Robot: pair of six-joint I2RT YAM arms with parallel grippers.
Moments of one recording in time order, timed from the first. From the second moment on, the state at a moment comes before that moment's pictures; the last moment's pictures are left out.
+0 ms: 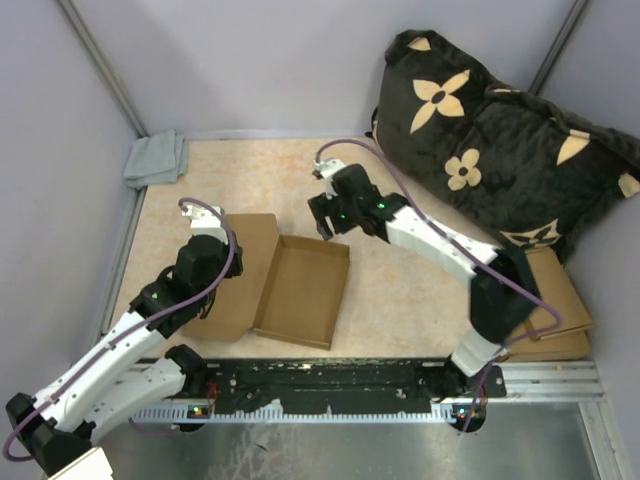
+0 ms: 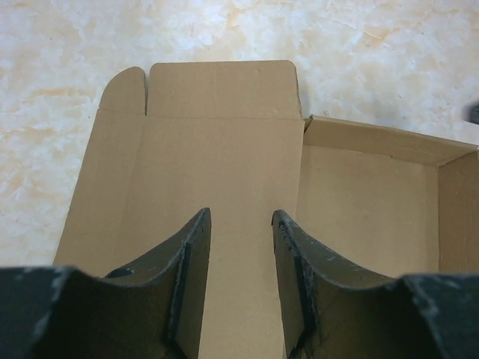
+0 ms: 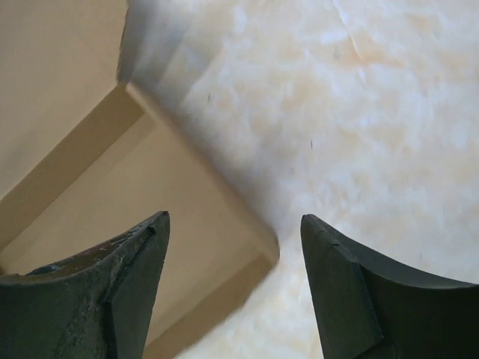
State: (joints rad) left arm -0.67 0.75 0.70 -0.44 -0.52 -0.34; right arm 0.71 1.55 1.25 -0.40 0.03 0.13
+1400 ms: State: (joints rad) left arm -0.49 1.24 0.84 -0.29 -0.36 -0.55; right arm 0.64 1.55 0.83 -0.23 0.08 0.44
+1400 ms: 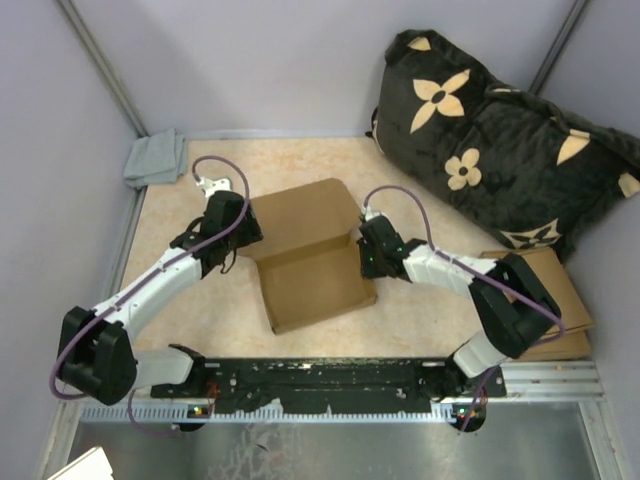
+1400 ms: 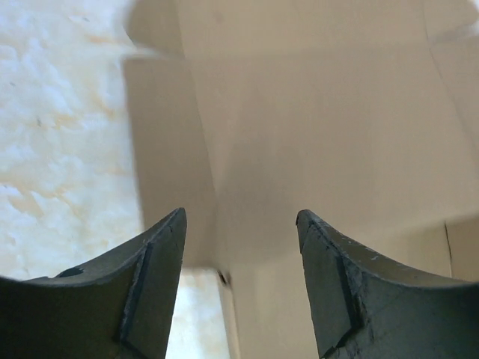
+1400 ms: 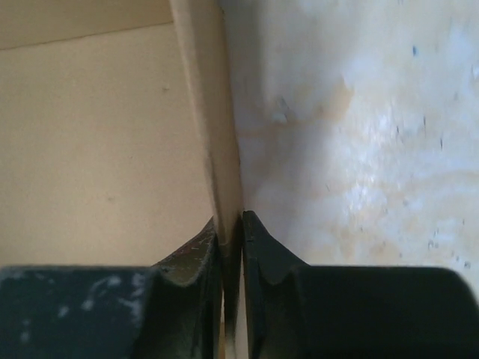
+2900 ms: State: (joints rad) left arm -0.27 1.59 0.95 -0.24 -0.18 -0.55; right arm 0.67 1.40 0.68 -0.21 -0.02 0.65
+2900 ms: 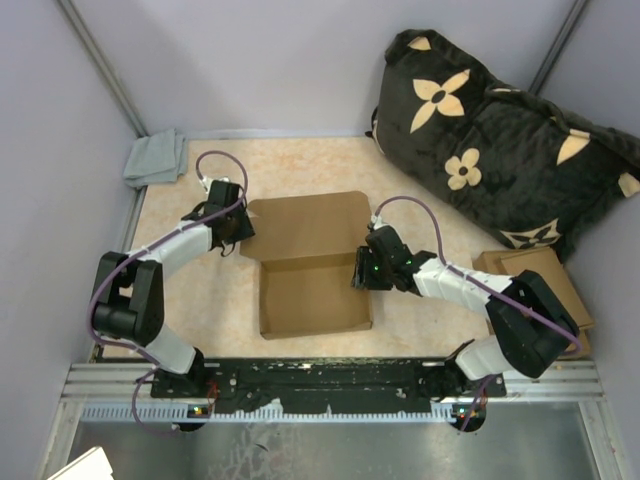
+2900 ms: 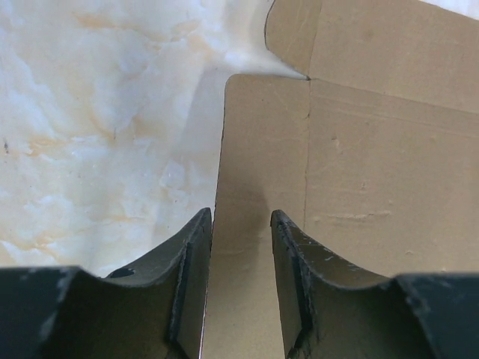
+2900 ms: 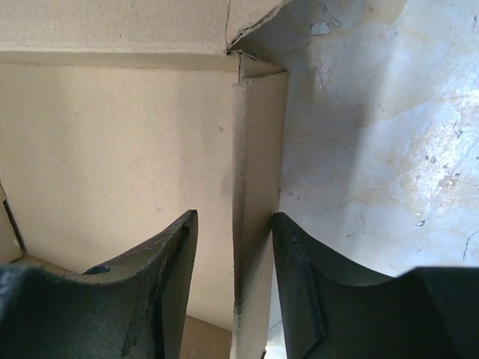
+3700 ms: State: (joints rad) left arm -0.27 1.55 0.94 -0.13 0.00 -0.58; right arm 0.67 1.45 0.70 -0.24 -0.02 0.63
